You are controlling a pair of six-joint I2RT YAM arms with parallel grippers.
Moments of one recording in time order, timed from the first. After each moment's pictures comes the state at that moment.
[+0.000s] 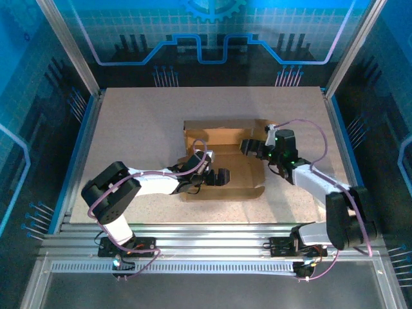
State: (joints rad) left arm -0.78 1.70 0.78 0.13 0.08 -0.75; right arm 0.22 1.32 0.65 0.10 -0.28 0.43
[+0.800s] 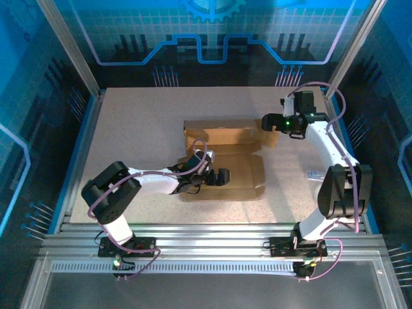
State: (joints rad) left arm -0.78 1.70 0.78 0.13 0.08 -0.75; right arm 0.01 1.63 1.32 -0.64 -0.25 0.11
